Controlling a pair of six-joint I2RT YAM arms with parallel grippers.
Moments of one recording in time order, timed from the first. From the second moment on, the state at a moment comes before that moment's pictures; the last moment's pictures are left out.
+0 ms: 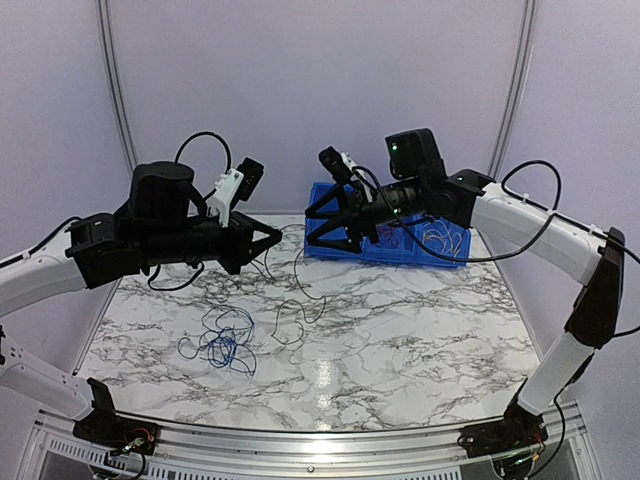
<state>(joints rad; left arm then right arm) -0.96 1.23 1.20 -0.31 0.03 -0.19 0.73 1.64 1.60 -0.40 -0.87 -0.26</state>
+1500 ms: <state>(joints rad) -1.00 1.24 0.51 0.13 -0.19 -0.30 0.64 1.46 1.45 -0.39 -0.98 -0.29</state>
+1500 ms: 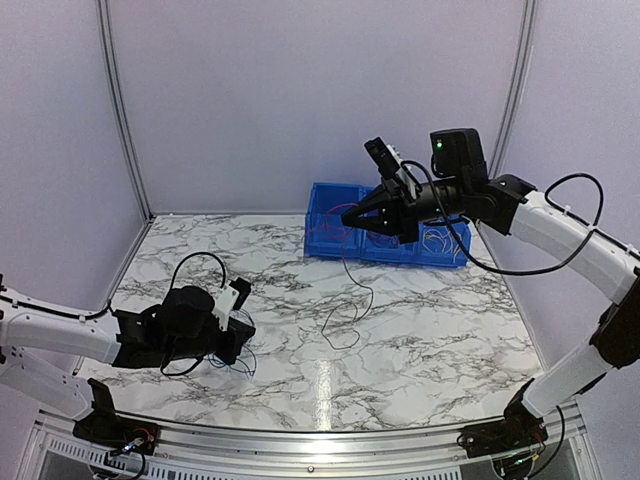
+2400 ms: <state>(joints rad) -1.13 1.81 0.76 0.66 -0.25 -0.37 0.63 1.50 1.38 -0.35 -0.95 -0.26</state>
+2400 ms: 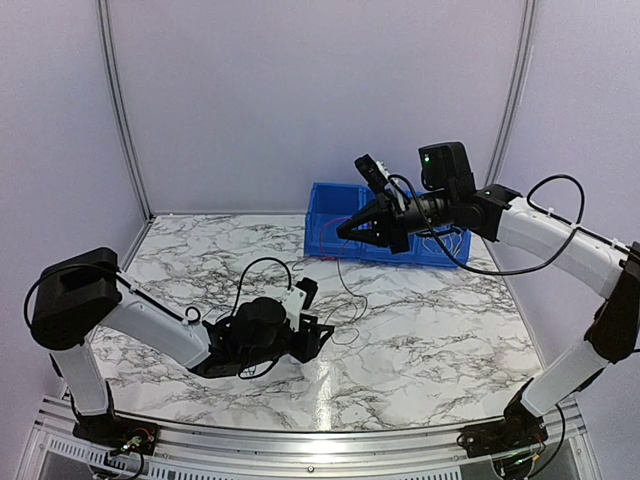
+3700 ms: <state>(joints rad) -1.12 1.96 0.77 0.85 -0.29 -0.46 0.61 1.50 1.52 -0.40 -0.93 -0.25</state>
